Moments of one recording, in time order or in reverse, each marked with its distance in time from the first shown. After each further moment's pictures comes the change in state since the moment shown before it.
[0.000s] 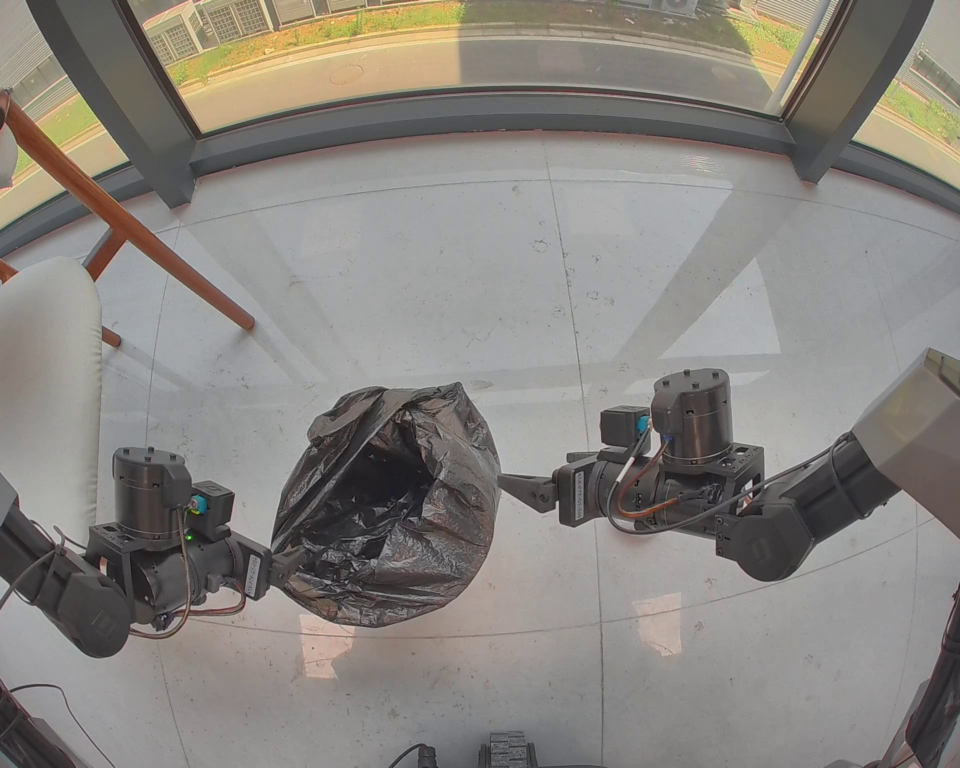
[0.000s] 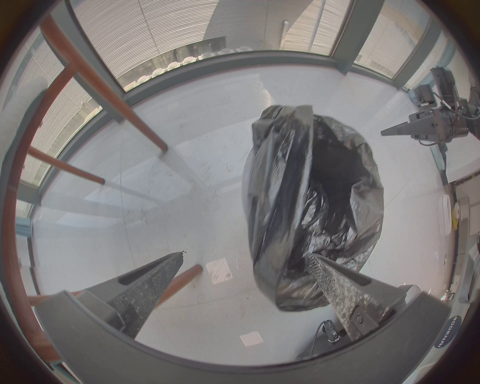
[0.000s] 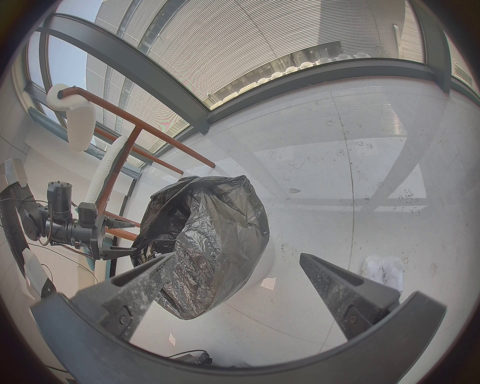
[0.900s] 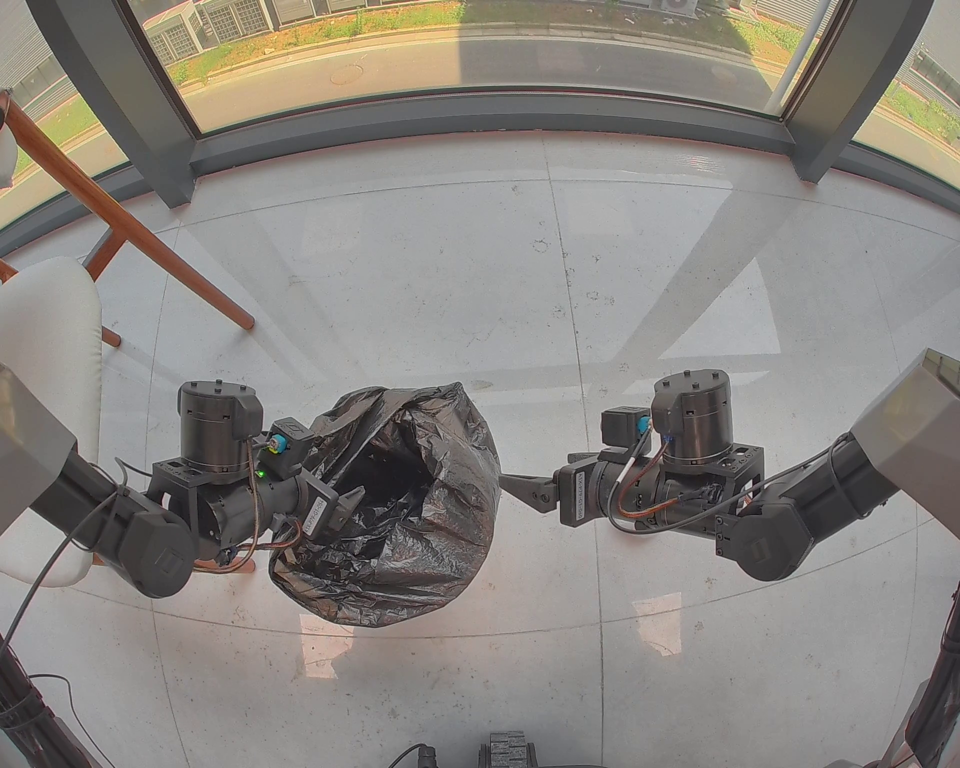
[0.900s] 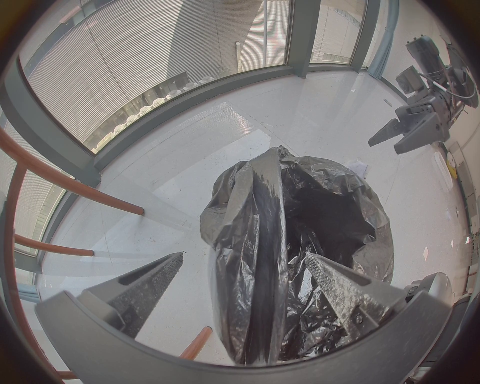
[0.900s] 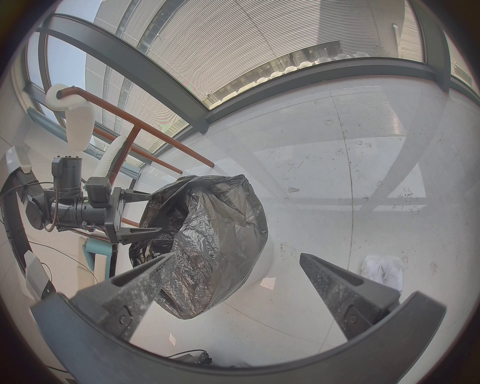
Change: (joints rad) left arm -0.101 0.148 -0.319 0.037 0.006 0.234; right arm -0.003 0.003 0.000 0.000 0.000 0.001
